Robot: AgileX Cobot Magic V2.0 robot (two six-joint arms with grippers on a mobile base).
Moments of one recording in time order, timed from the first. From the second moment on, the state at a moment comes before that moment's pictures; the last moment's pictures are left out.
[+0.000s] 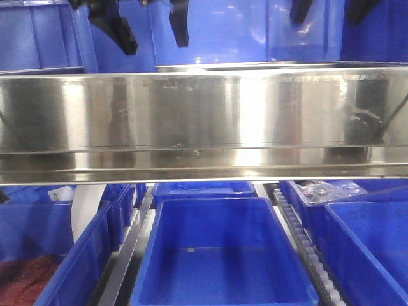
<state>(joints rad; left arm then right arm) -0.53 1.97 -1.92 0.07 0.98 -0.40 0.24 1.84 -1.79 0.02 0.99 0.14</state>
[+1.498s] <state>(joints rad) -0.52 2.06 -1.93 0.06 0.97 -0.41 0.24 1.97 -1.80 0.03 0.95 0.16</state>
